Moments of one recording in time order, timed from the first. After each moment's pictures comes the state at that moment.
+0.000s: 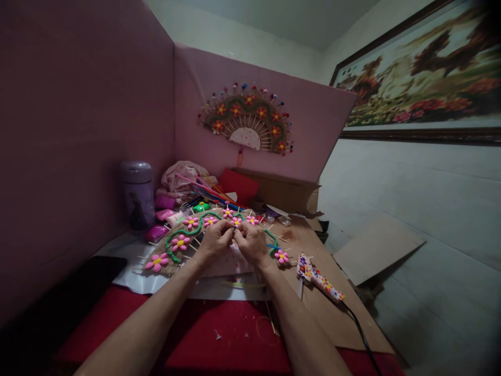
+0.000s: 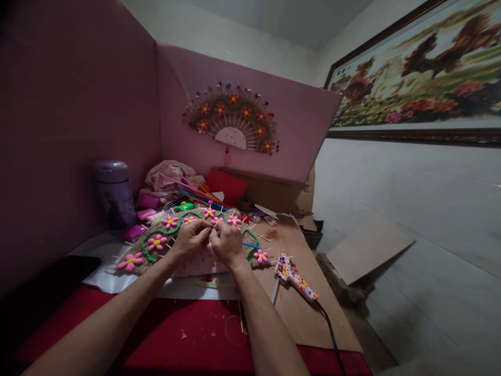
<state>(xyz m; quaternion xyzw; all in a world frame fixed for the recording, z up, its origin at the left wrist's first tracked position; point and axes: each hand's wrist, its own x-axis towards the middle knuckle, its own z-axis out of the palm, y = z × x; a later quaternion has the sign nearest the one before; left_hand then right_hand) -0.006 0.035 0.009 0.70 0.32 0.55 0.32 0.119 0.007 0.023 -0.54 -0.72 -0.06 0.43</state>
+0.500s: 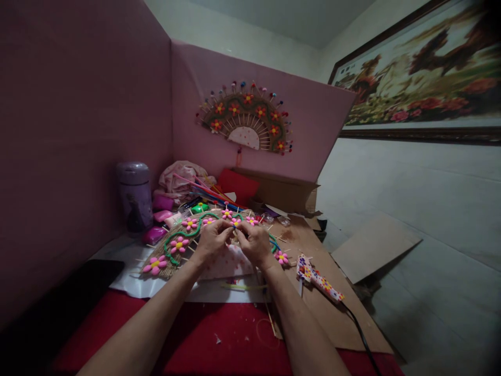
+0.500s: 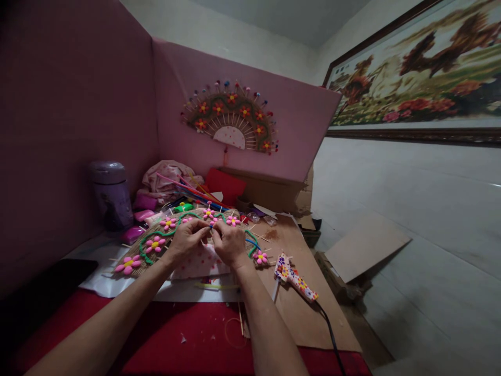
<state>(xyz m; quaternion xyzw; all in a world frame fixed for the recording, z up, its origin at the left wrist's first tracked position) -0.009 0.035 0.016 0.65 0.33 0.55 0.40 0.127 0.003 0.029 -0.54 -0.75 -0.09 0.37</state>
